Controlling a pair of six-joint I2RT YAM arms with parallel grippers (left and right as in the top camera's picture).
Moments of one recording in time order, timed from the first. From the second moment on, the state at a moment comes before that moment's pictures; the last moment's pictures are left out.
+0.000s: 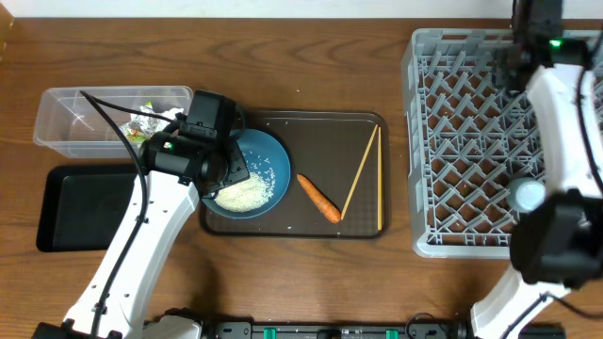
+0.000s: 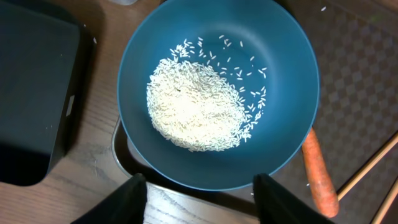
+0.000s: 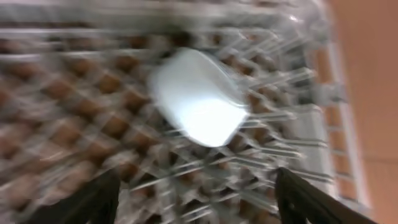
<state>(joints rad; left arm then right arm) -0.26 1.39 1.21 -1.09 -0.08 -0.62 -0.09 1.92 1.83 -0.90 0.33 -0.09</state>
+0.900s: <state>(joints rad) -0.26 1.39 1.21 -1.09 -0.08 -0.62 0.54 1.96 1.70 -1.21 -0.03 0.39</state>
